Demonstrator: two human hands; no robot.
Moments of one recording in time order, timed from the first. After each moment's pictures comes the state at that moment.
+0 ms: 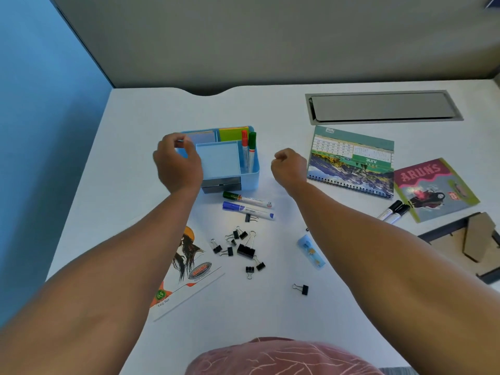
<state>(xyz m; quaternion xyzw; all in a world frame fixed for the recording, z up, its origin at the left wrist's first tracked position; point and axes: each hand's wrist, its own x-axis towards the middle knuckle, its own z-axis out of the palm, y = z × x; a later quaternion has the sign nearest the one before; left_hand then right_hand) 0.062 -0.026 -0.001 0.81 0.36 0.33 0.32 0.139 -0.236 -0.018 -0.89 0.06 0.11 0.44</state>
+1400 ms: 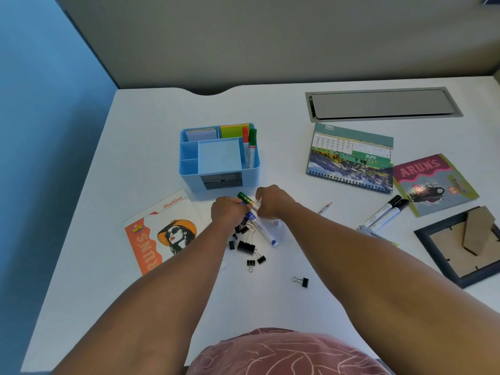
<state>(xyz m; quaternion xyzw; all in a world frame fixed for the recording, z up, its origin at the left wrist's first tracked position) 0.014 -0.114 -0.056 0.78 0.41 -0.12 0.45 0.076 -0.233 -0.039 -0.92 -0.22 0.29 0.11</state>
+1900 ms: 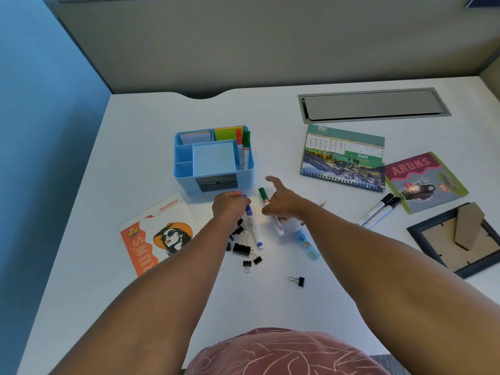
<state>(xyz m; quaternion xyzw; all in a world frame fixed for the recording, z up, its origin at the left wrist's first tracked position) 0.026 -0.128 -0.043 0.67 0.46 -0.09 0.57 0.083 -0.274 -0.036 -0.85 -0.07 0.39 0.35</state>
